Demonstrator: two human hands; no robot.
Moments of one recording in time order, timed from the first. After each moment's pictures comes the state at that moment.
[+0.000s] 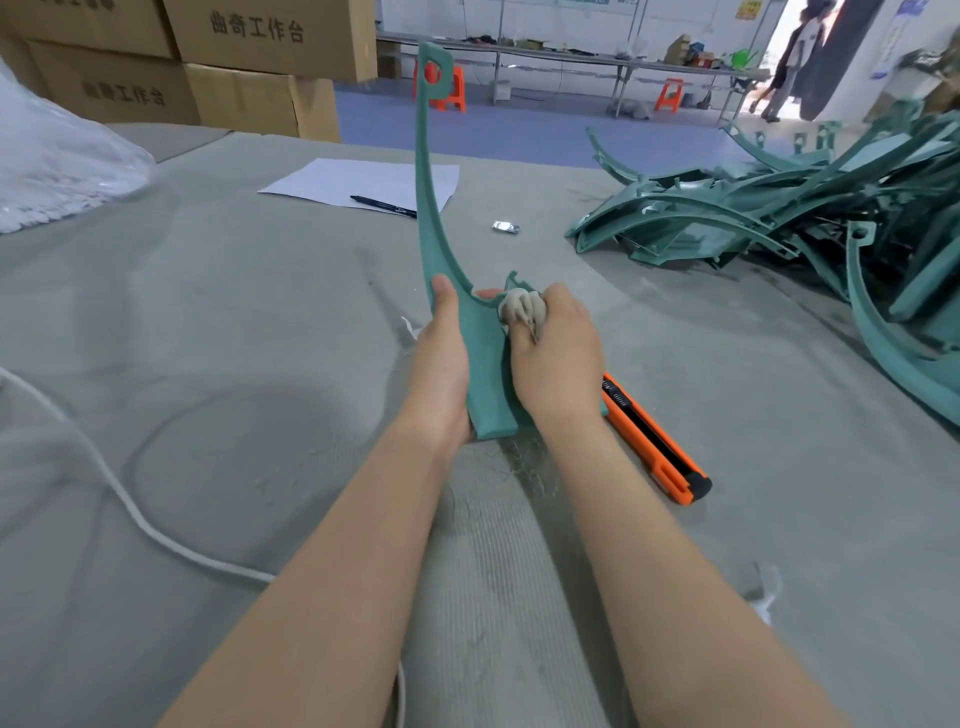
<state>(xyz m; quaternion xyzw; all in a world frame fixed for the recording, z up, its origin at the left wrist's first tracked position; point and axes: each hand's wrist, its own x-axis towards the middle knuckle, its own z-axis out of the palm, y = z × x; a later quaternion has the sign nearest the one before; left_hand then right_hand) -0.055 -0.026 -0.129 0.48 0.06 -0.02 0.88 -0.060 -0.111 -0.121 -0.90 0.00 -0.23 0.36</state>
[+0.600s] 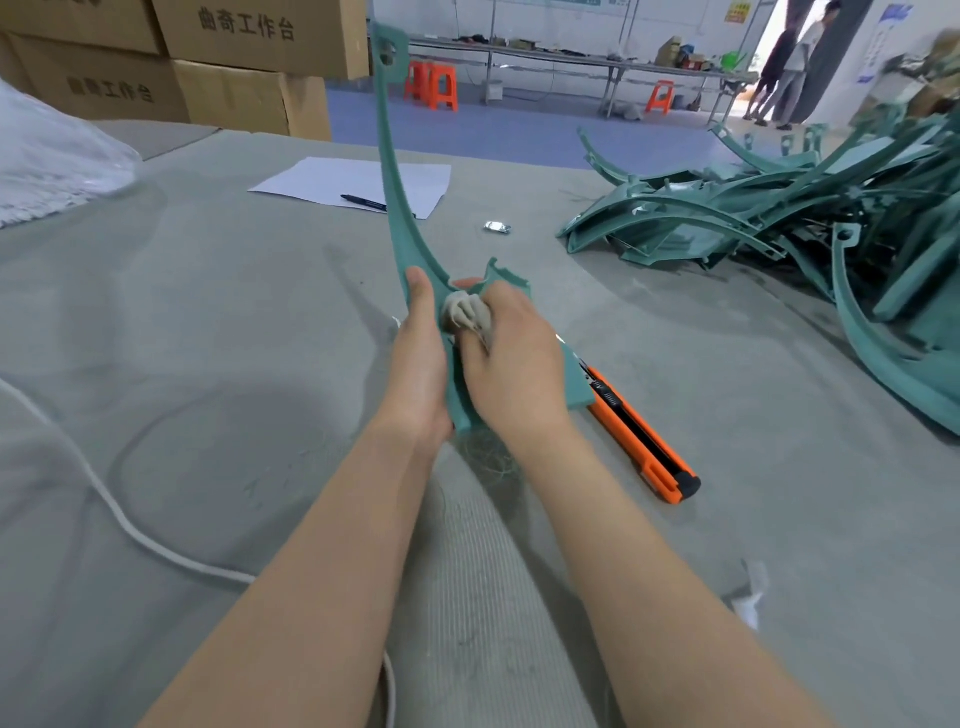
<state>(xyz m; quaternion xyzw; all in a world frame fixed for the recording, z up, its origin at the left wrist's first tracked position) -0.056 -0.019 -0.127 0.47 0.06 0.01 0.88 -0.078 -0.091 -0.114 -0.88 -0.12 -0.24 0.38</state>
